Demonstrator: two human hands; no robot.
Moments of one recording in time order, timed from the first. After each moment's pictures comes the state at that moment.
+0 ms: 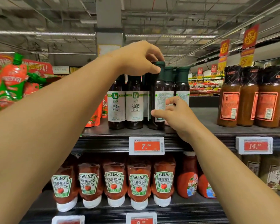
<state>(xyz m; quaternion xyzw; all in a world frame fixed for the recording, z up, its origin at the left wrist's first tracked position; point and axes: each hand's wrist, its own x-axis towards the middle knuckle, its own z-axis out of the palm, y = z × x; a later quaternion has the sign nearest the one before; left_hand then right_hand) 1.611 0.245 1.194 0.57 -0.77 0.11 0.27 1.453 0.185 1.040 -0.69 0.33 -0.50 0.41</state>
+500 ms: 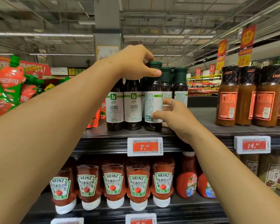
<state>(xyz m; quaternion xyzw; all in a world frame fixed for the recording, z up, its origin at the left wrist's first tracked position) 1.614 0.240 1.190 0.60 -0.74 0.19 0.25 1.449 0.191 1.042 -0.72 0.31 -0.46 0.42</state>
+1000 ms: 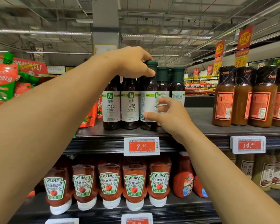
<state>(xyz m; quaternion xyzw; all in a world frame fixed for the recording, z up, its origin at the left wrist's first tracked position) 1.616 0.233 1.195 0.61 -0.74 0.16 0.21 1.454 0.186 1.036 -0.71 0.33 -0.50 0.36</state>
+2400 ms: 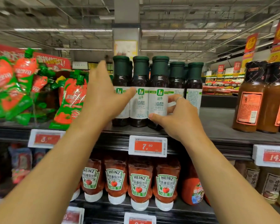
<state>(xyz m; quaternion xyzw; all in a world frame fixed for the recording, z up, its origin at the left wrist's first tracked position) 1.637 0.288 1.078 0.67 -0.49 0.21 0.51 1.462 0.189 1.033 -0.76 0.37 -0.49 0.22</state>
